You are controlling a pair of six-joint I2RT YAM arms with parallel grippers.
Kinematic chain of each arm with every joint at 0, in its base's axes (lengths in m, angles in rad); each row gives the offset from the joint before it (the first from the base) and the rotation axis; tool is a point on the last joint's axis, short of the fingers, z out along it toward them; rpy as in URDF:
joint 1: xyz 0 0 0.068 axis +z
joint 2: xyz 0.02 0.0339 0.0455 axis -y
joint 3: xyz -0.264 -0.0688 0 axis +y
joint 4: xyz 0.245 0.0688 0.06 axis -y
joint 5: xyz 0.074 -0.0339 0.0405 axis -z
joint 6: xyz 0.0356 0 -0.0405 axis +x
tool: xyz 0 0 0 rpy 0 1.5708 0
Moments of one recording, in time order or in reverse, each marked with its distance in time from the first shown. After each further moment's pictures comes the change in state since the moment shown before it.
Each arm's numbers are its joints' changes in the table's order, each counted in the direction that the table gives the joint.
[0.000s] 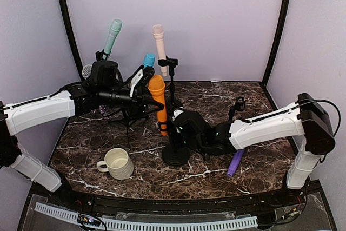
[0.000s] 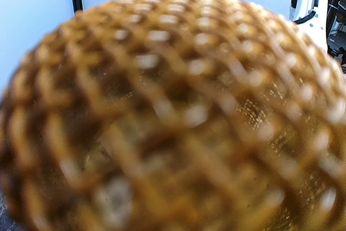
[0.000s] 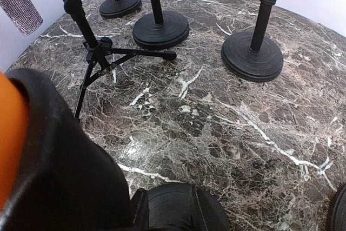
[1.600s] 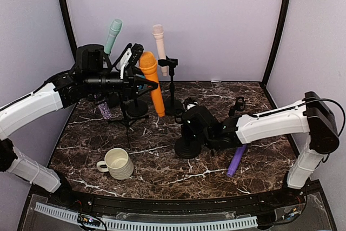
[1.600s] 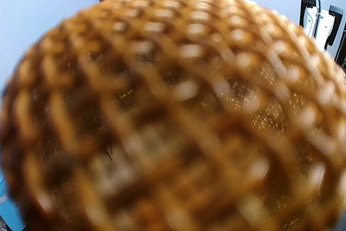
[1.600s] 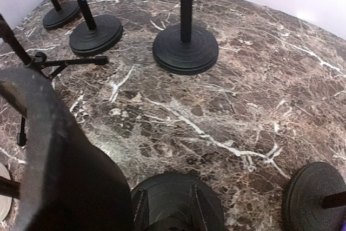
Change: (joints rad) left arm 0.019 0.071 -0.126 -0.071 -0.098 -0.024; right arm -0.064 0.053 0.036 -0.078 0.109 0.046
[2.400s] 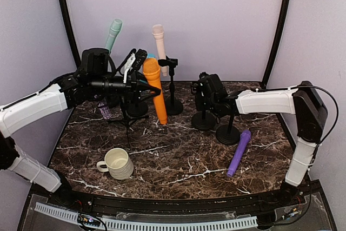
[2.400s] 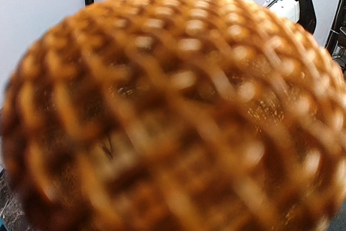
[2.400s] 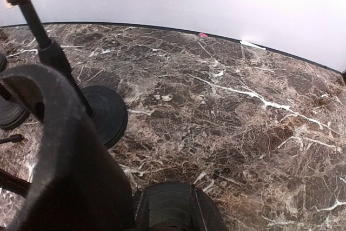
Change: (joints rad) left arm 0.002 -0.023 0.023 0.011 0.073 -0.028; right arm -0.331 -0.093 -0.200 -0.031 -0.069 -0.187
